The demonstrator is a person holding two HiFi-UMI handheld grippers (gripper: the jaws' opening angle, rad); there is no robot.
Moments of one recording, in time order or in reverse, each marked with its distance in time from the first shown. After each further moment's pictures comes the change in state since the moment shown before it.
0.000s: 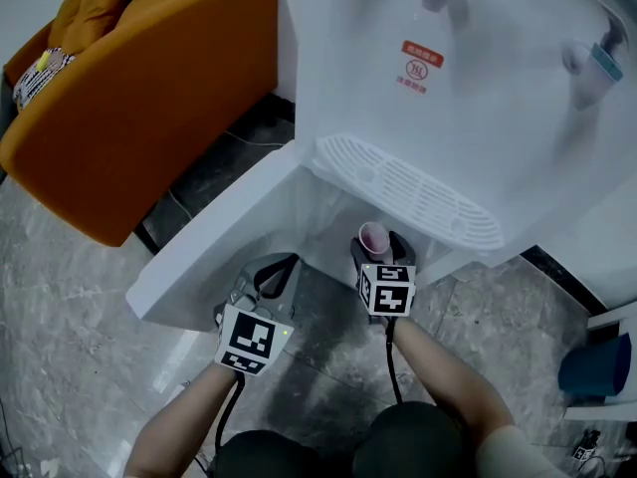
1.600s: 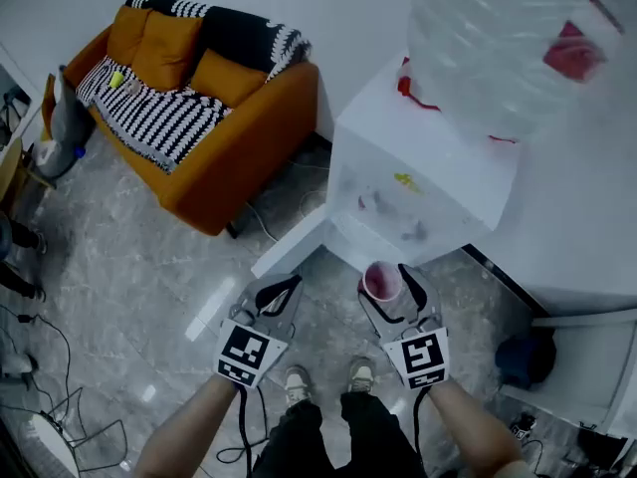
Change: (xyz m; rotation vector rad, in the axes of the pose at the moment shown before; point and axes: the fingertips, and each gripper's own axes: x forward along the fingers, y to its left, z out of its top) left arm -0.251 0.047 0.400 -0.244 0.141 -0.032; right arm -0.430 0.097 0.410 -0.284 -0.092 0.391
